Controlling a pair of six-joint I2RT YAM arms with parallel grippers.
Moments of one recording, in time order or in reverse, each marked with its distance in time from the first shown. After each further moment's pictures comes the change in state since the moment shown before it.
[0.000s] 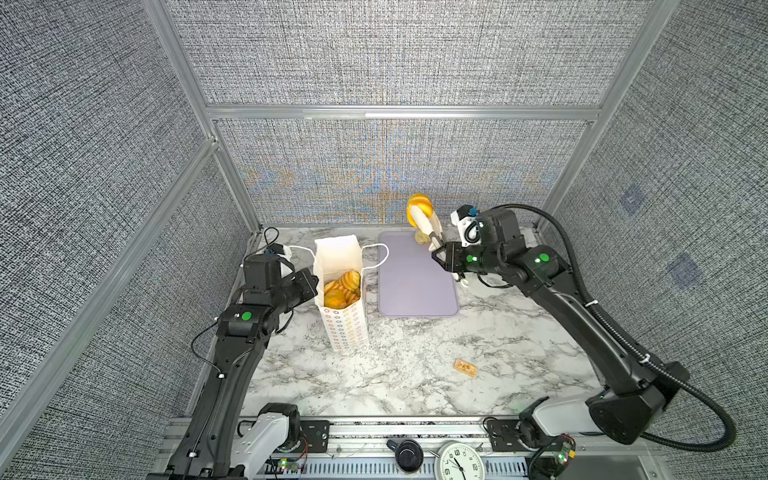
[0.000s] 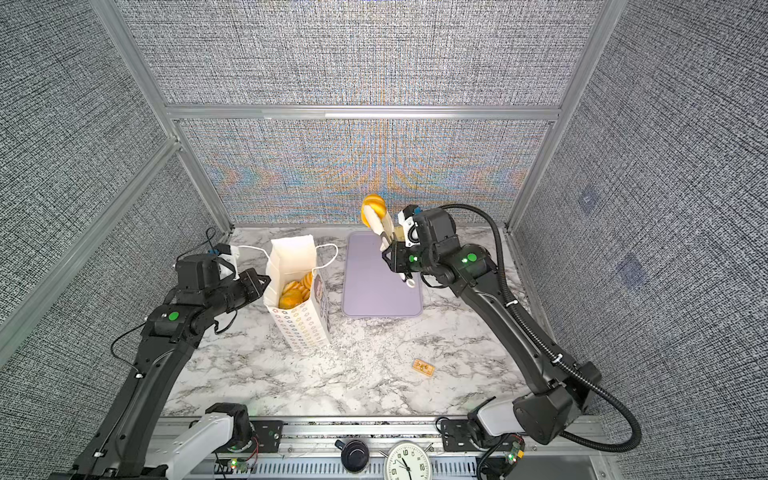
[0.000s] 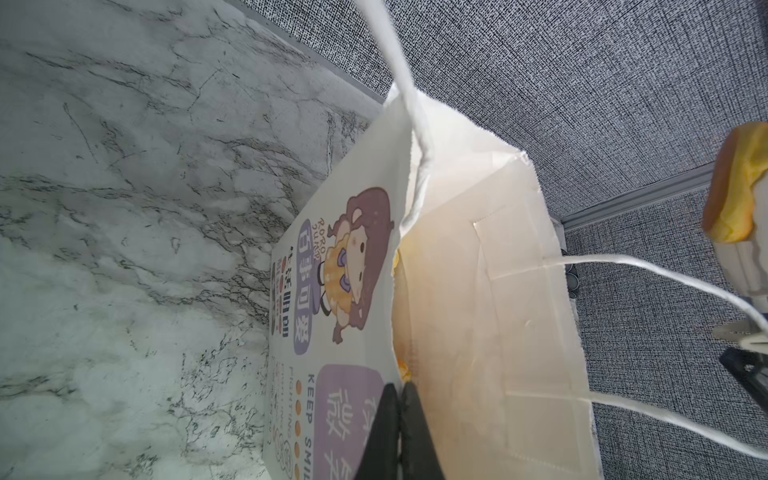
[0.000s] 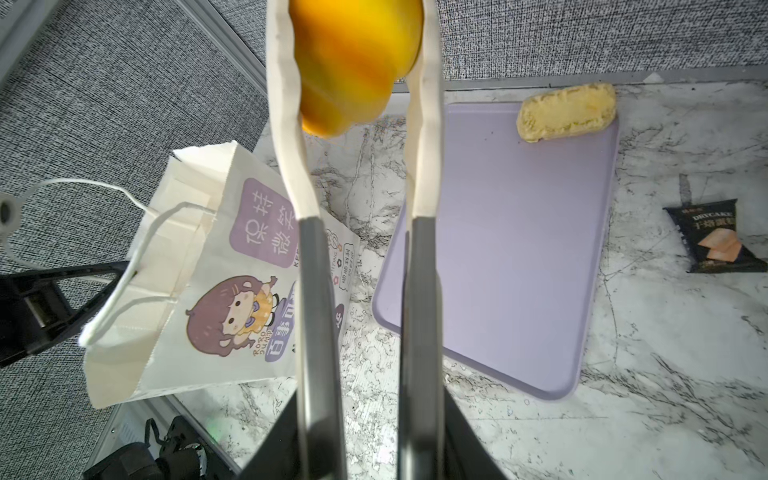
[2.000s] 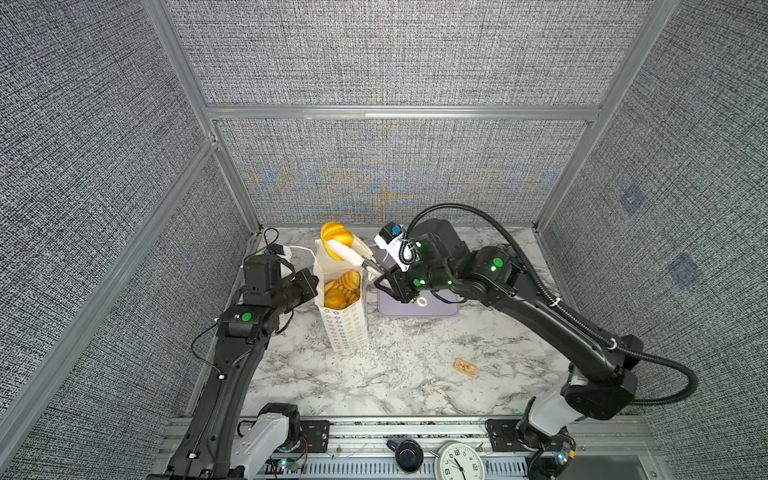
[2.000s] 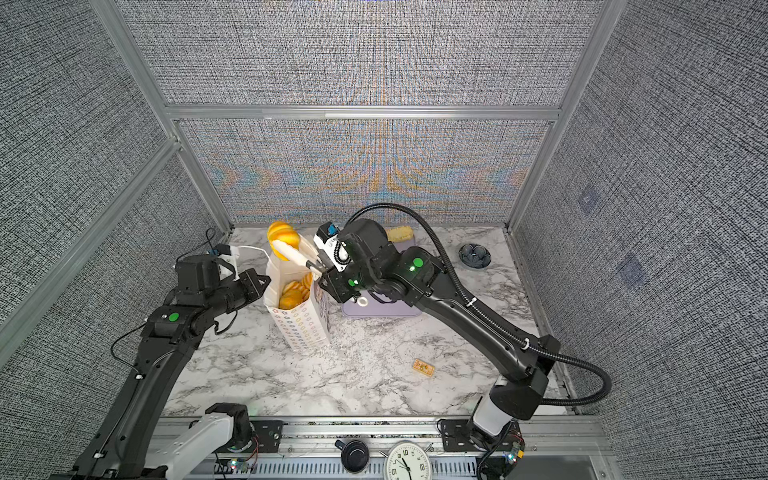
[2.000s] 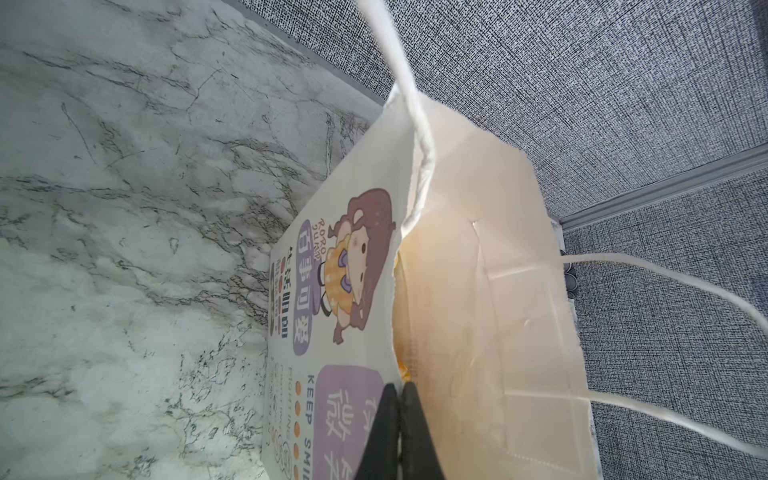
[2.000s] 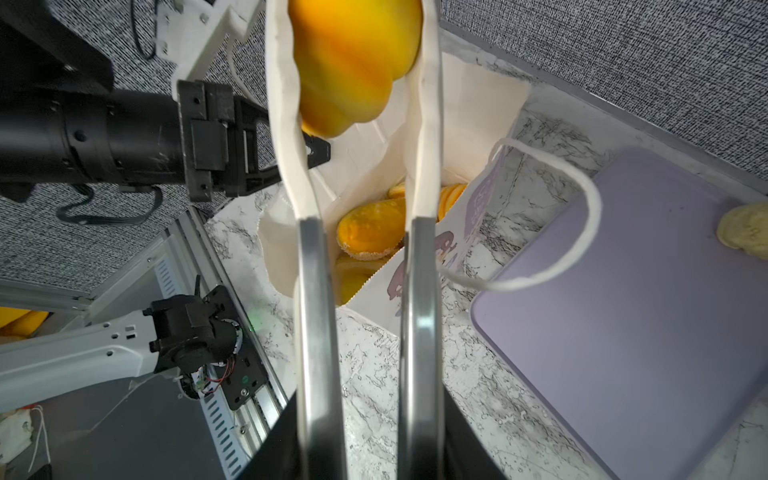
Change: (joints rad) left arm 0.000 -0.006 -0.009 0.007 0.002 -0.002; right arm 0.426 0.232 0.362 -0.190 0.087 -0.205
